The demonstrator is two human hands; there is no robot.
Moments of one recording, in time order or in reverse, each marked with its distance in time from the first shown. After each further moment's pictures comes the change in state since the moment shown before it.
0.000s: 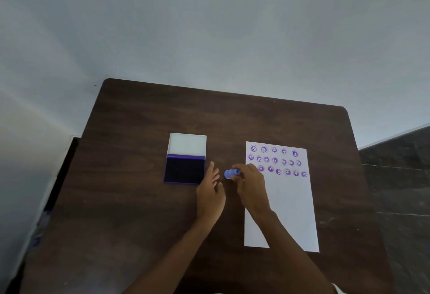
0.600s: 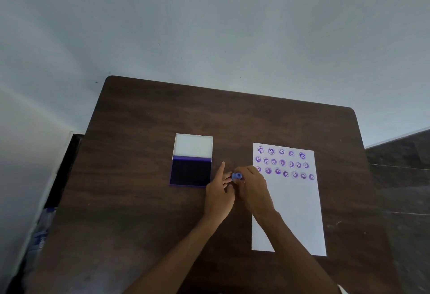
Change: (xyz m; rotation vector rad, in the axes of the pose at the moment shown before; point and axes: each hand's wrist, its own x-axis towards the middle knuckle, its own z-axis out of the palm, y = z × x) left_hand 0.017 0.002 -0.002 0.106 -0.142 -0.028; right_hand 0.006 -0.006 0.012 -0.281 -0.096 -0.078
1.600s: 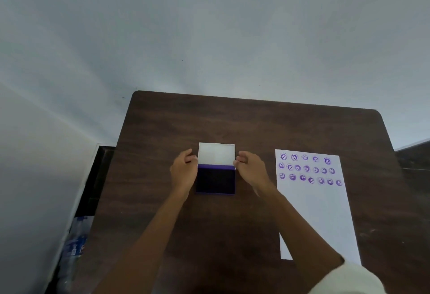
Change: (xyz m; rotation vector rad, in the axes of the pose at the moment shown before) left_hand 0.058 -0.004 -0.150 -0.074 0.285 -0.164; right_hand 0.053 -0.081 -0.008 0.590 -0.111 0.287
